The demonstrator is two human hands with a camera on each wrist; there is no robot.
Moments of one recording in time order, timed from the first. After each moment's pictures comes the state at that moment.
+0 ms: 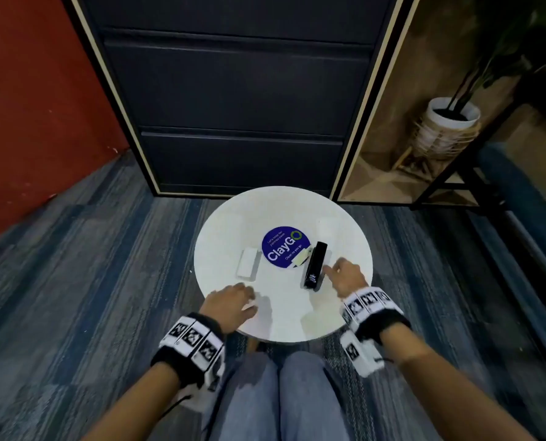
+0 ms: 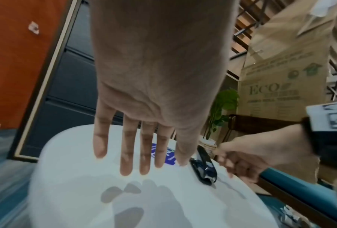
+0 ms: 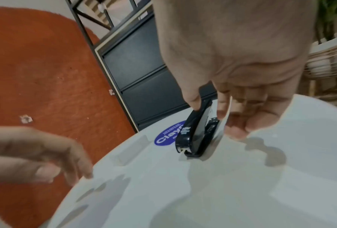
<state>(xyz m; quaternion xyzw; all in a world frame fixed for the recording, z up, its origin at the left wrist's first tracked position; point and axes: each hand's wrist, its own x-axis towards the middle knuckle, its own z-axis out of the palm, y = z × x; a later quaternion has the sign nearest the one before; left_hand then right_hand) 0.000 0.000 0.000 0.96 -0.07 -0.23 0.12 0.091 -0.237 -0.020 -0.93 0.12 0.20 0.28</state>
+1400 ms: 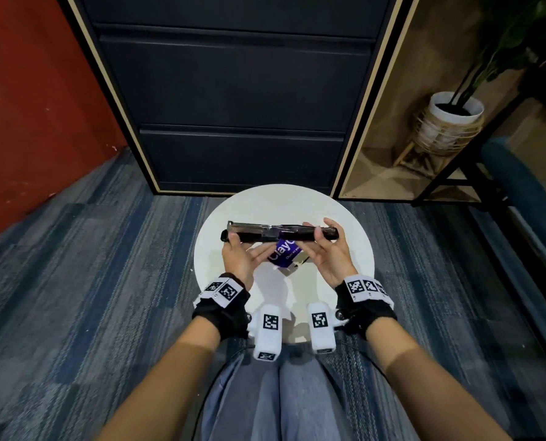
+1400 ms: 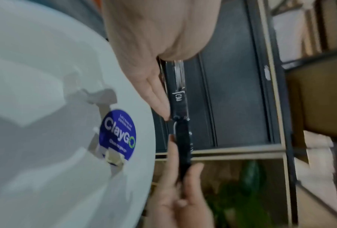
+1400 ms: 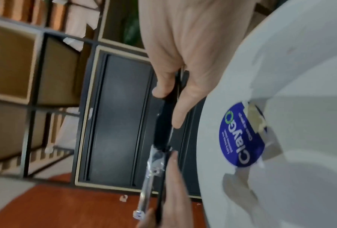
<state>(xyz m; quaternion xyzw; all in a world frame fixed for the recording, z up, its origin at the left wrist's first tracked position) 0.069 -0.034 0.016 0.42 0.30 0.04 0.85 0.099 -0.202 0.004 -0.42 0.08 0.12 0.90</state>
